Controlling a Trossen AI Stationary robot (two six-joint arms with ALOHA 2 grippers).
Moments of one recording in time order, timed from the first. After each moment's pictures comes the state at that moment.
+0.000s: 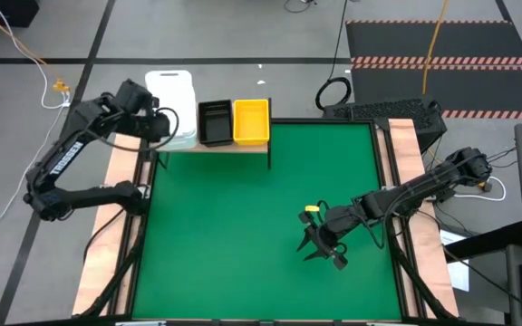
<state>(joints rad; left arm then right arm) 0.86 1.01 1.30 -1.31 0.13 0.92 0.36 1.29 0.75 0.00 -0.24 -0.12</state>
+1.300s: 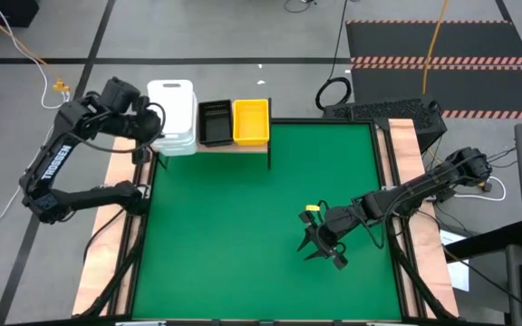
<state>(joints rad) 0.88 0.98 1.41 -1.41 0.20 0.83 0.36 1.29 0.73 0.00 -0.24 -0.09</state>
